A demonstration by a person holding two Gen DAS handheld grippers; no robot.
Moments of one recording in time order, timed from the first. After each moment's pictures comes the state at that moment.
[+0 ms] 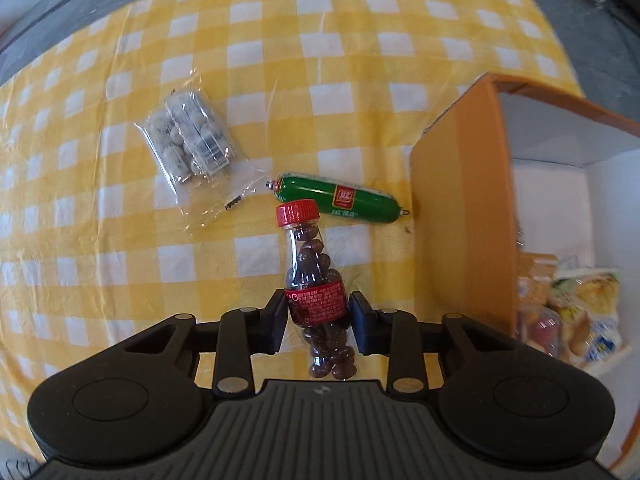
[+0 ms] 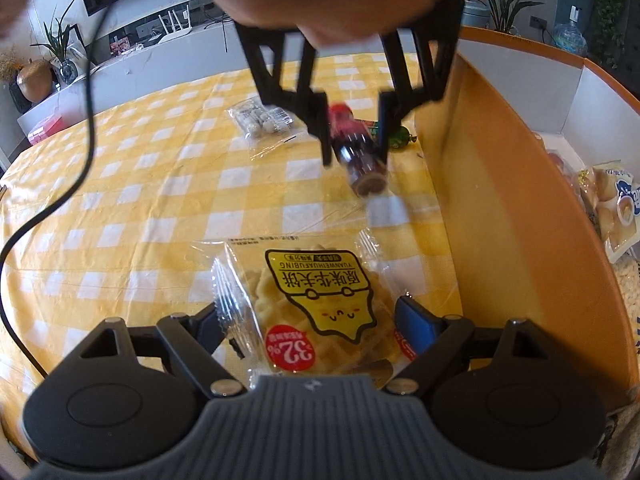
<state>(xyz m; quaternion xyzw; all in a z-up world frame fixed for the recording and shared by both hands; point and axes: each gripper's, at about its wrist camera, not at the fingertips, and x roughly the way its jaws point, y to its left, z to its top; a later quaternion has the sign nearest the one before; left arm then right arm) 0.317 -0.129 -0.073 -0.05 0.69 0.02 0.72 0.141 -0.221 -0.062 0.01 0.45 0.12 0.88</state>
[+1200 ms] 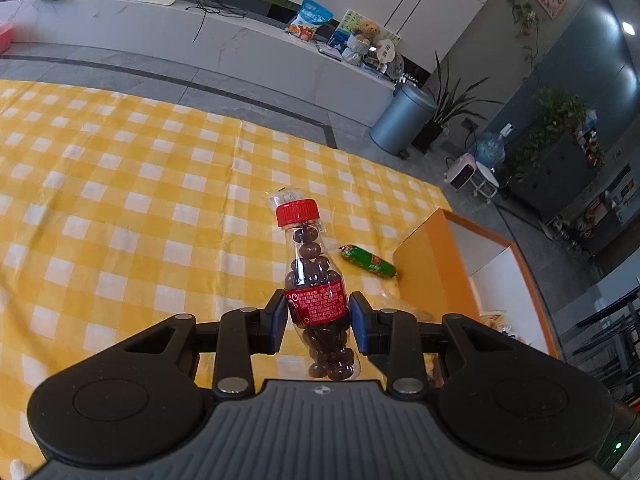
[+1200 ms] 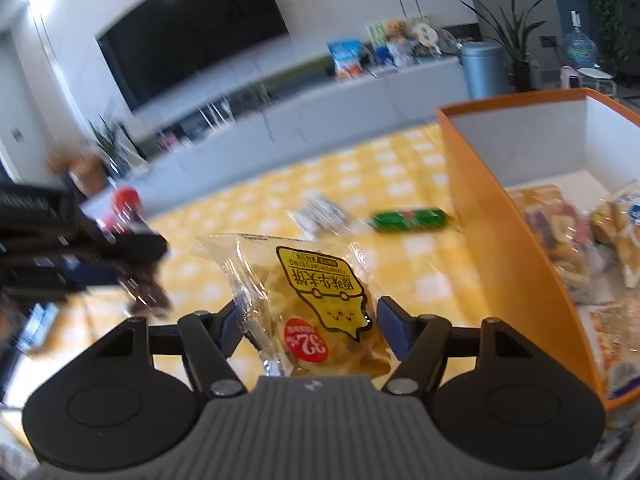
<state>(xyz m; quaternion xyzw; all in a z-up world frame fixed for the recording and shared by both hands) 0.106 0.028 0.020 -0.23 0.39 -0.05 0.89 0.124 -0.240 -0.013 0.15 0.33 0.19 0.91</state>
